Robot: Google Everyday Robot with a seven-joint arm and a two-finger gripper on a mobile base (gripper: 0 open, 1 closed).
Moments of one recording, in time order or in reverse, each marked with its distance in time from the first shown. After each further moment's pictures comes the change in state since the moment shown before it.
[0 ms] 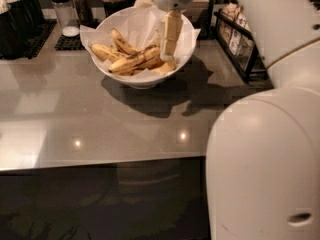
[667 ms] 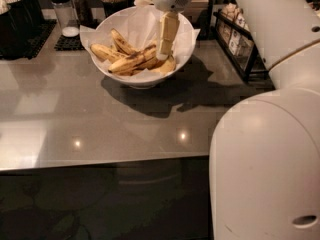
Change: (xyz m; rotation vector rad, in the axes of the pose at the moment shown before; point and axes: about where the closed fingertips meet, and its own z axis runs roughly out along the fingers) arm 0.001 -0.018 0.007 0.063 -0.014 0.014
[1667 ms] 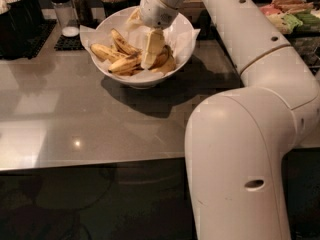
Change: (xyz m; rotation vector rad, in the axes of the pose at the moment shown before) arm 0.004 -0.013 0.064 -0.080 -0.055 -0.010
